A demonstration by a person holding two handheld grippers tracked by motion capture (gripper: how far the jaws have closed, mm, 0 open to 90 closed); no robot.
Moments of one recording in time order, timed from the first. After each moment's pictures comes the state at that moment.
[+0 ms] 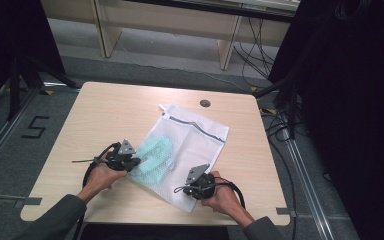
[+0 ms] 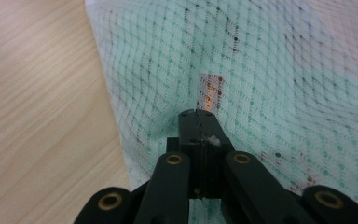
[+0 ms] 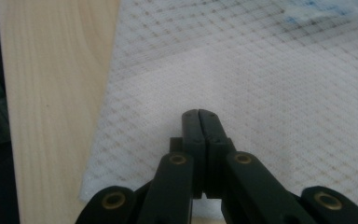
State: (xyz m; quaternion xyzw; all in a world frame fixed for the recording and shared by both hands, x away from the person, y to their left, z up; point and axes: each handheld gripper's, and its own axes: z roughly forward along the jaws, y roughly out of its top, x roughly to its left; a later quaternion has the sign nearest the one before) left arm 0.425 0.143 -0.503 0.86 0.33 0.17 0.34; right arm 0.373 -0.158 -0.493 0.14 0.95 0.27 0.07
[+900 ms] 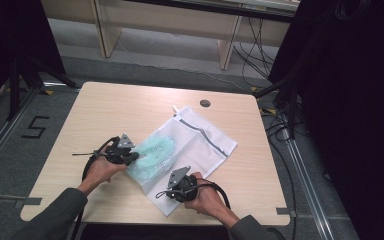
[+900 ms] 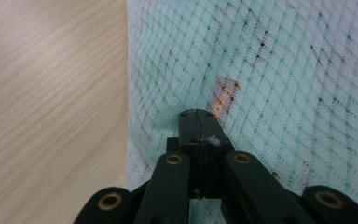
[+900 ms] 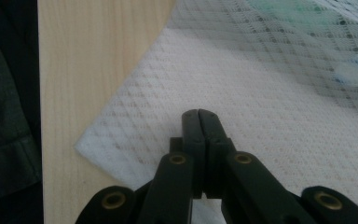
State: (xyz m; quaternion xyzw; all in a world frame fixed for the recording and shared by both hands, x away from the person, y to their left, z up) left arm 0.444 0.150 -0.502 0.86 0.33 0.17 0.34; right arm 0.366 -0.111 -0.494 0.10 0.96 0.27 0.05
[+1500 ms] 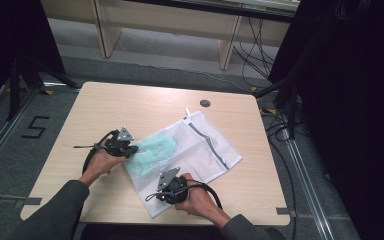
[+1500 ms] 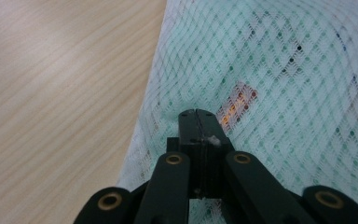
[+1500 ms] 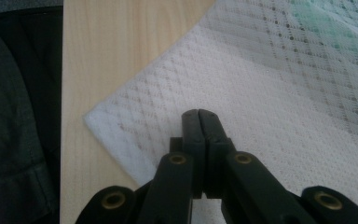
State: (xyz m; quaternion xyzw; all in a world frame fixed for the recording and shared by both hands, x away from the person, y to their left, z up) left arm 0.470 0.158 -0.504 0.86 0.33 0.18 0.34; right arm 0.362 -0.085 -0.496 0.07 0.96 0.28 0.04
